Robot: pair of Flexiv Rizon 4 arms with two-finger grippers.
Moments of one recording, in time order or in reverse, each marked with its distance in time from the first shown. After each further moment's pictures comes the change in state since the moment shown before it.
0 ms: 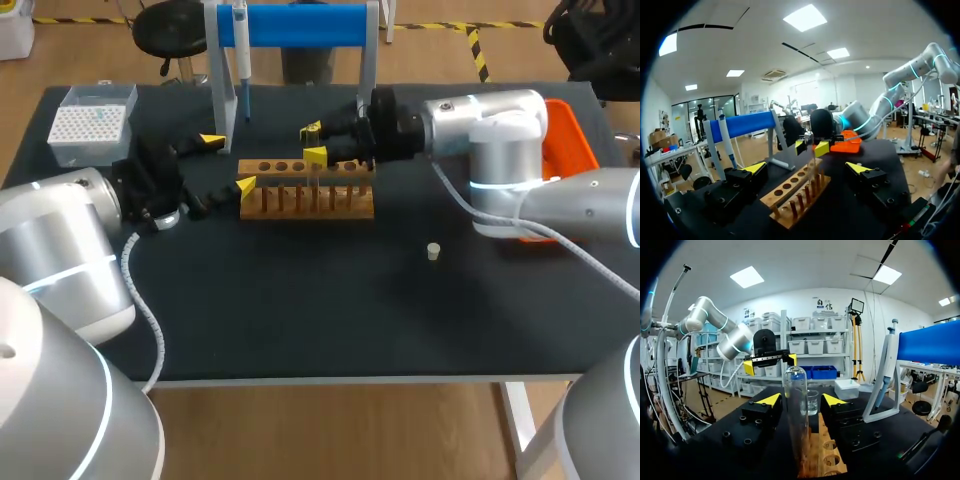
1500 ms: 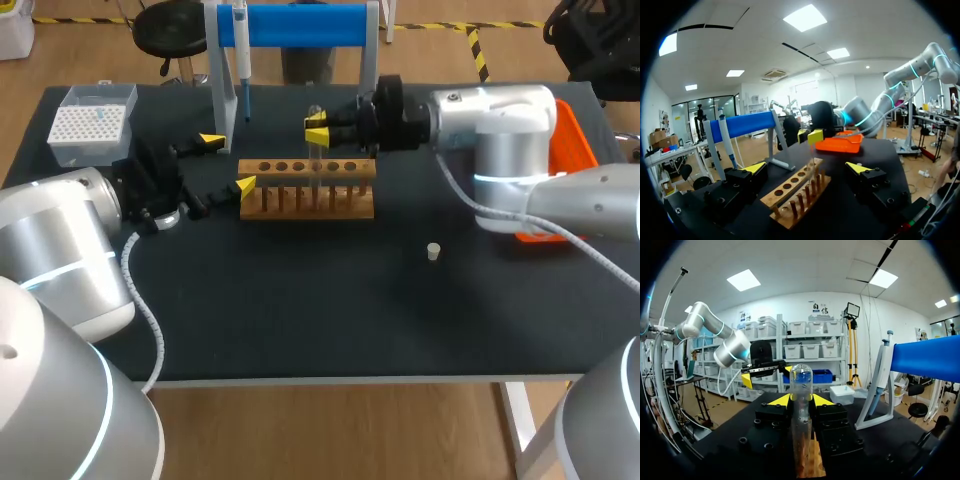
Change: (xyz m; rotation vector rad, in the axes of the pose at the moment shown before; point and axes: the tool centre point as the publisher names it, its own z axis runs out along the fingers) left arm 0.000 0.000 0.000 0.000 0.000 0.000; right arm -0.004 0.028 -0.007 -0.026 -0.039 0.000
